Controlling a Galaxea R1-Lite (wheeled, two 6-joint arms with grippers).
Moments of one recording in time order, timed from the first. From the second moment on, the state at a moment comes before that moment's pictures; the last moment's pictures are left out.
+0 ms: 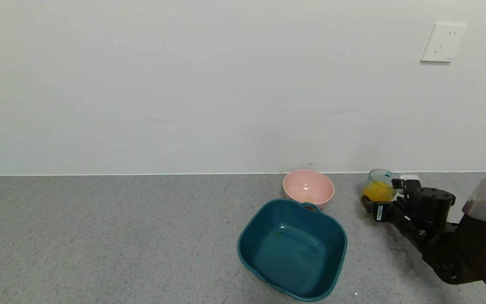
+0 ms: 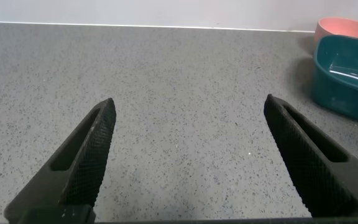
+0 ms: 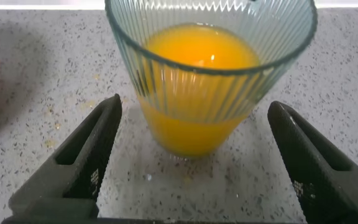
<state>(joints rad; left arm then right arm) 0.00 0.00 0.00 0.01 0.01 -0.07 0.05 2.31 -0.68 -1.38 -0.13 0.02</state>
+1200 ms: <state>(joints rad) 0.00 0.00 0.00 0.01 0.01 -0.07 0.05 2.43 -0.76 -1.54 -0.14 0.03</state>
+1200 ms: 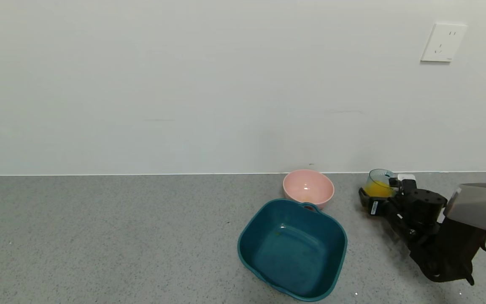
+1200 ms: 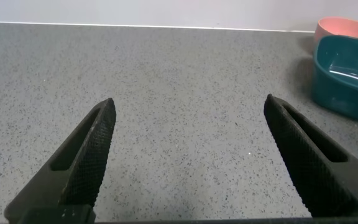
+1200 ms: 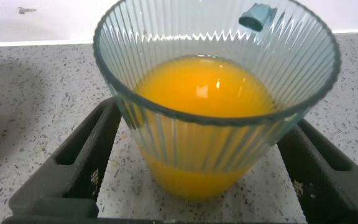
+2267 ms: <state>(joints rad) 0.00 0.00 0.00 0.01 0.01 -0.07 0.04 2.50 -0.82 -1.56 -0.13 0.04</state>
